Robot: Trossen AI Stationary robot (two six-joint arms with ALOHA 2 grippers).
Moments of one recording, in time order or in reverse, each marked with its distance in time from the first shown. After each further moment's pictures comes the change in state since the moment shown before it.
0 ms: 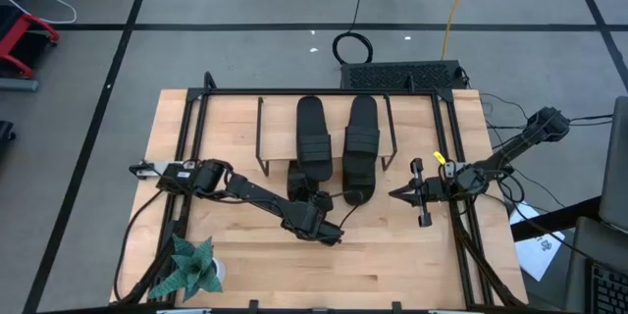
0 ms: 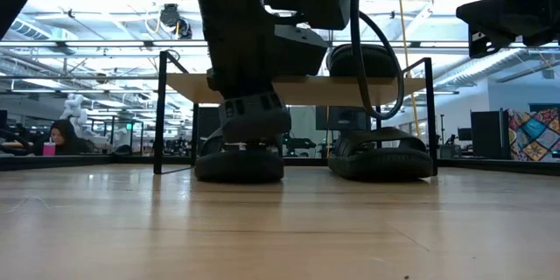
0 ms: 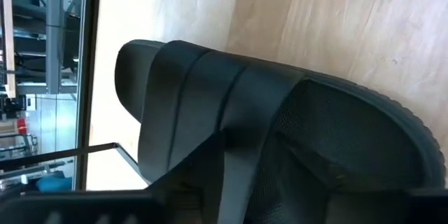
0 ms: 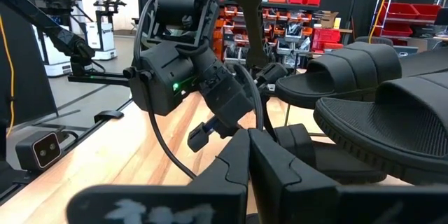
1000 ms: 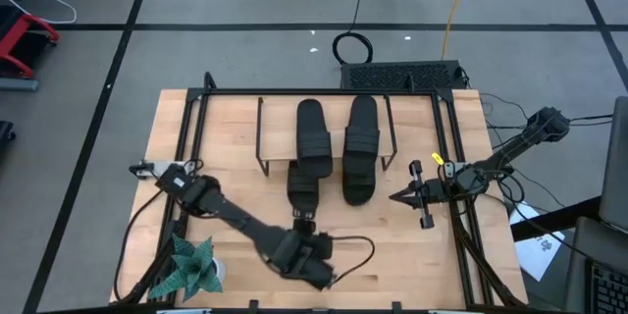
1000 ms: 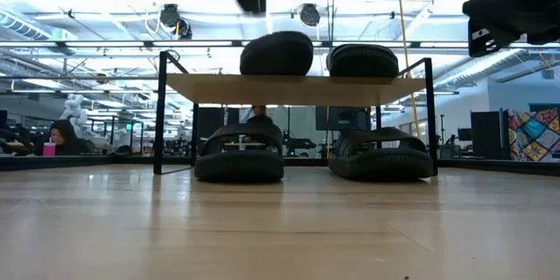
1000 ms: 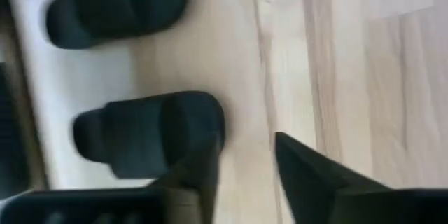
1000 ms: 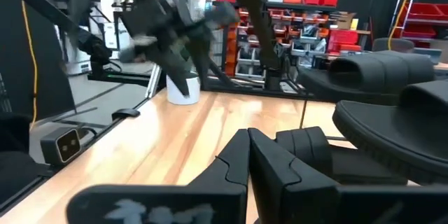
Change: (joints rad) left arm -0.196 0.002 0.475 -0.218 0.259 0.278; right arm 0.000 0.000 0.000 0.000 -0.057 0.001
